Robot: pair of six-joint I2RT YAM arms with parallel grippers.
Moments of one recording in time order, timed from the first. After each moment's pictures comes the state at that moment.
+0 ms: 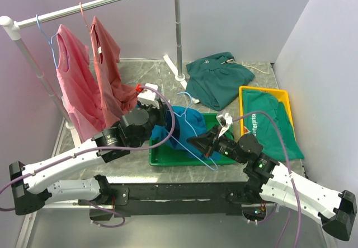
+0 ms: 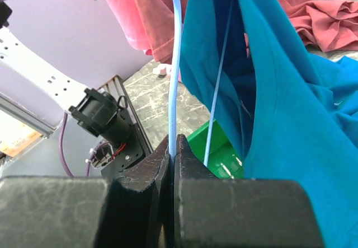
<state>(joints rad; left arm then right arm) -1.07 1.03 1.00 -0.12 -0.62 -0.30 0.92 0.60 0.43 0.21 -0.15 0.48</state>
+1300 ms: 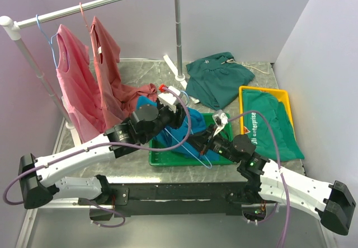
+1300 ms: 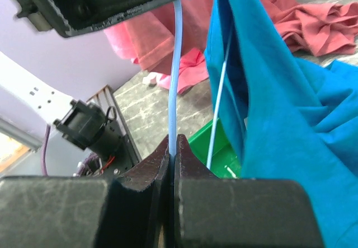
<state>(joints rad) -1.06 1.15 1.04 -0.01 -0.34 -0.13 0.93 0.73 0.35 0.44 -0.10 0.48</state>
